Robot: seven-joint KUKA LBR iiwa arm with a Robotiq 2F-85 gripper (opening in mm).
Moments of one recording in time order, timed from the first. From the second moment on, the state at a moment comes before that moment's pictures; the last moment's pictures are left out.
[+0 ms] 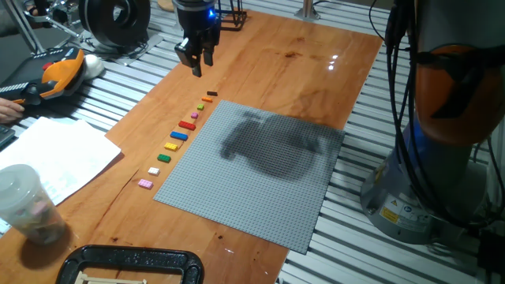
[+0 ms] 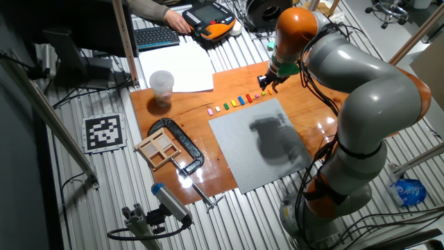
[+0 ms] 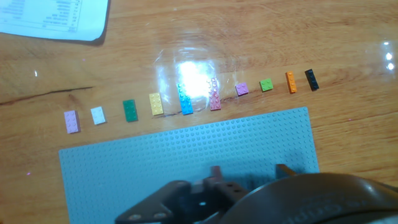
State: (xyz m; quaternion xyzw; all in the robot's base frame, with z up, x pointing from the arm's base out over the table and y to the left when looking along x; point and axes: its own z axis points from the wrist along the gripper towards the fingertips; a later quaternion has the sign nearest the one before) arm 0.514 0.001 0.238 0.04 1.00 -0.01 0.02
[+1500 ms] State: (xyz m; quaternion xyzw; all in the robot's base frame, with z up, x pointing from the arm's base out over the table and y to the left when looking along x) arm 0.559 -0.074 0.231 -0.01 1.00 0.00 0.02
